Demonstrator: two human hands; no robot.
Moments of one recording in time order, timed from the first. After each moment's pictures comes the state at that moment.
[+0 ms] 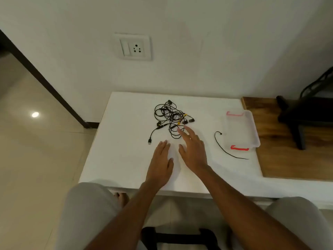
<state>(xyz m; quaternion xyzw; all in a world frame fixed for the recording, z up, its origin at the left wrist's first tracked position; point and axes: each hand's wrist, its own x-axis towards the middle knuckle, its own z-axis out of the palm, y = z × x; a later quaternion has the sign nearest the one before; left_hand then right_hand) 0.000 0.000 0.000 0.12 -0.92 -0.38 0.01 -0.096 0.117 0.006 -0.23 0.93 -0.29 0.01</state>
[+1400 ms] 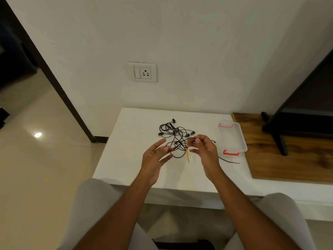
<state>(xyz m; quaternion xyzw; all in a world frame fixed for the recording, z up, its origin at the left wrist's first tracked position) 0.027 -0.013 0.090 0.22 -0.43 -0.87 0.08 -0.054 0.152 0.099 -0.07 0.66 -0.74 0.11</state>
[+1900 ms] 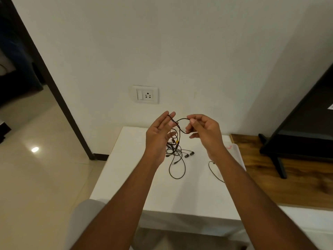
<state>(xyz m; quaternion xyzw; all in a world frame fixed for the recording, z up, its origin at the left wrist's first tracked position) -0.038 -0.022 0.206 0.07 -0.46 -0.86 0.19 -0.099 0.121 0.231 -0.19 0.69 -0.69 0.07</state>
